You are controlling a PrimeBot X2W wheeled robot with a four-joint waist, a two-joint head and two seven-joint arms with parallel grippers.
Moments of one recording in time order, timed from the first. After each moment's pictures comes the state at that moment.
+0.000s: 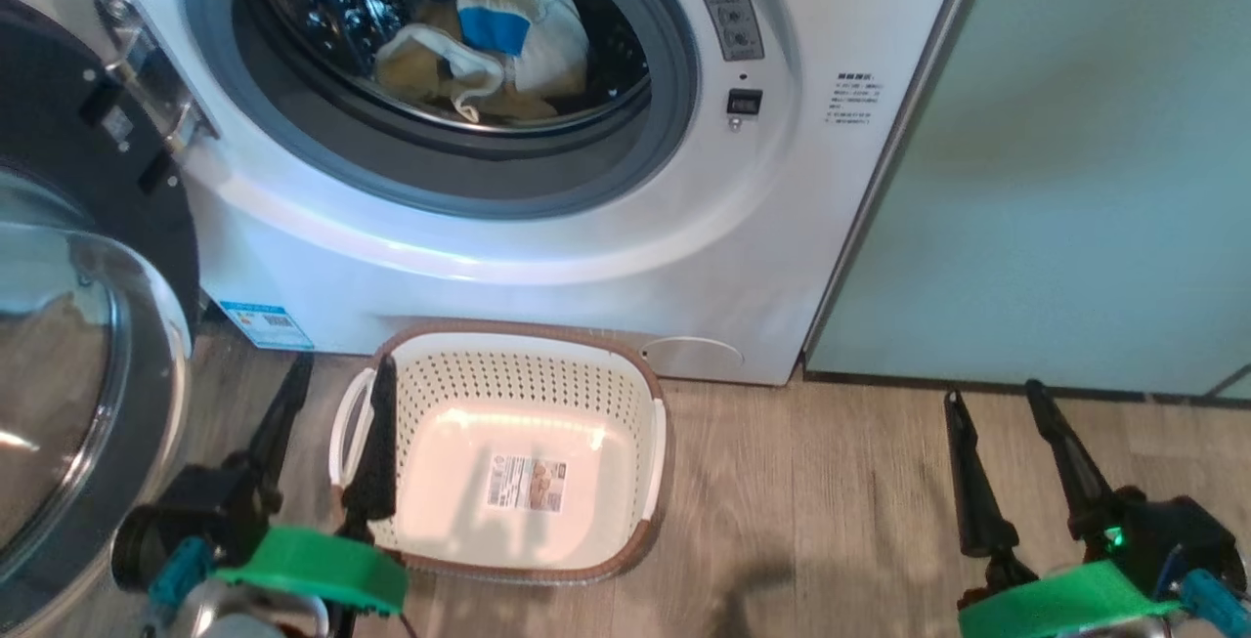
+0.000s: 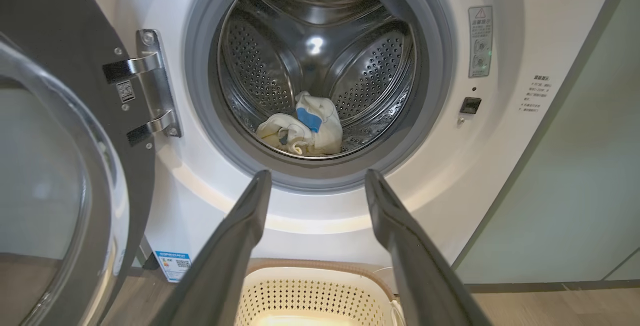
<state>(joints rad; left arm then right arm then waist) 0.07 0.33 -0.20 -0.17 -0.41 0.27 -0.26 0.06 -0.04 0.16 0.00 0.16 0.13 -0.26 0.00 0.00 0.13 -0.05</state>
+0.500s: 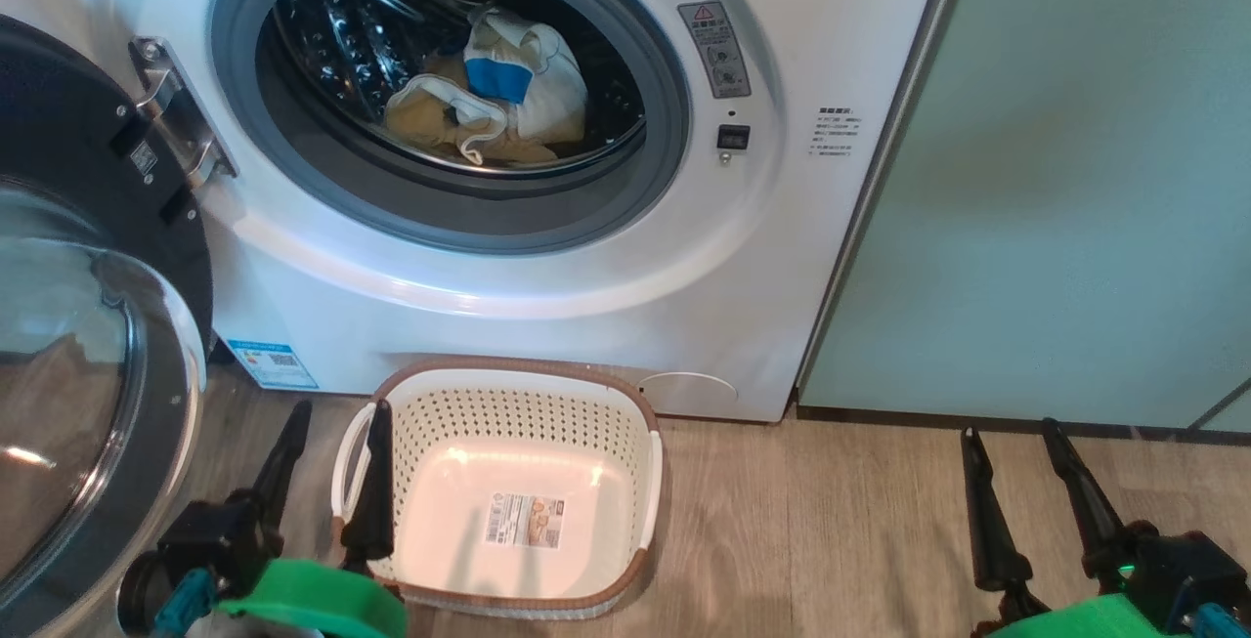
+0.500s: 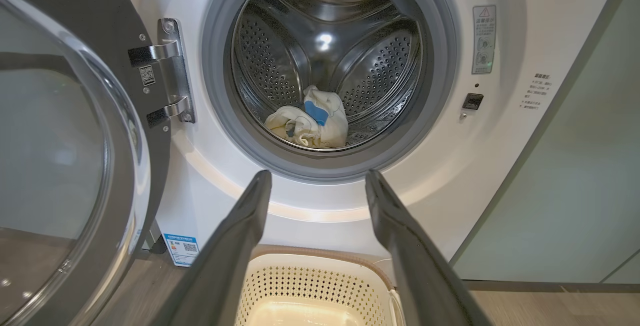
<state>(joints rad) 0.14 0.28 -0.16 -0.12 -0.39 0.22 -0.26 0.12 -0.04 0.14 0.00 0.16 0.13 -0.26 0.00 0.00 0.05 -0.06</state>
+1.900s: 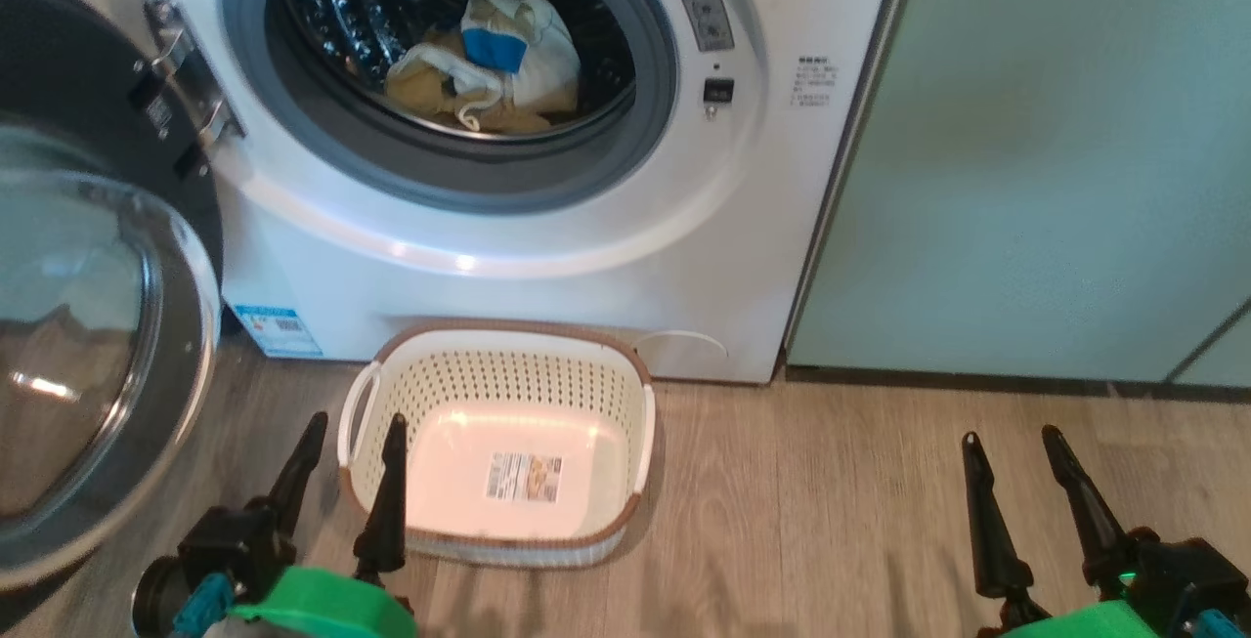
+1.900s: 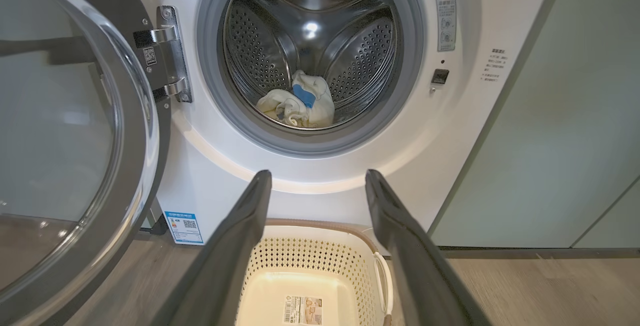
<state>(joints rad) 0.14 0.26 -0.16 -0.08 -0.37 0.18 -0.26 0.14 -0.04 0.14 0.00 0.17 0.13 -0.26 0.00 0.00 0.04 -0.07</state>
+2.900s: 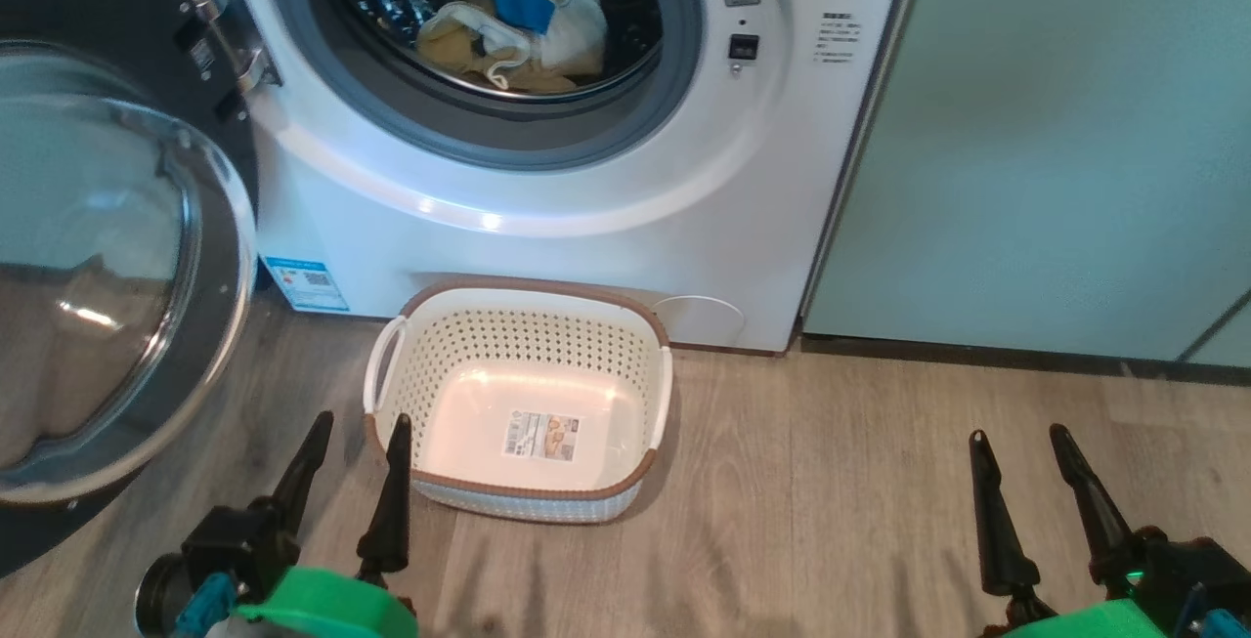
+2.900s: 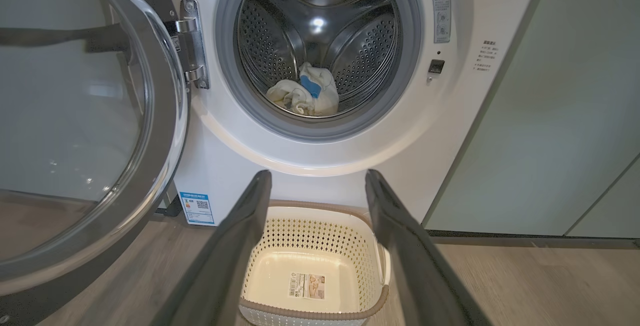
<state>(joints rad) 0.14 0.26 -0.17 -0.08 -0.37 0.18 -0.26 0.14 -0.04 0.13 0.00 0.17 0.13 -0.26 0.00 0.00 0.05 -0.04</state>
